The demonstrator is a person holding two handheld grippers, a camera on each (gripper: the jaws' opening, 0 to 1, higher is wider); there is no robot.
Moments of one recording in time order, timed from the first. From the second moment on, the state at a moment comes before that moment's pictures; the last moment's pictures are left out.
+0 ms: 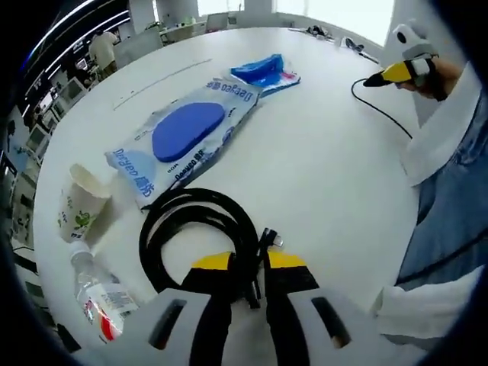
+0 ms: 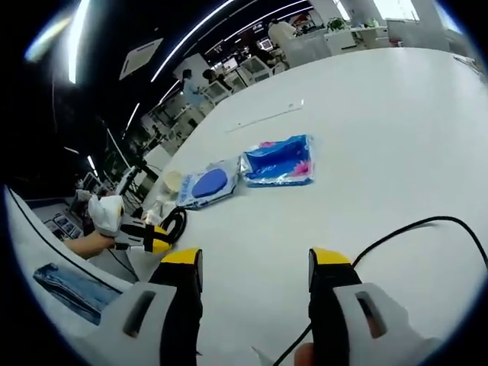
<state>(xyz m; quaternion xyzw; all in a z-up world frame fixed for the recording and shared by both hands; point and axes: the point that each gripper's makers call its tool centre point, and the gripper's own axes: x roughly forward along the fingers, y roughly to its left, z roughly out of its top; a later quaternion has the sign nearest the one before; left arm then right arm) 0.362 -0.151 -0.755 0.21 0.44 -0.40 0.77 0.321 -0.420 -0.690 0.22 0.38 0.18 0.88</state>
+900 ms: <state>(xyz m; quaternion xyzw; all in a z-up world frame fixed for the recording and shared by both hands) 0.364 -0.254 -0.608 -0.05 0.35 -0.49 0.80 0.320 -0.413 -0.685 0.22 0.36 0.19 0.89</state>
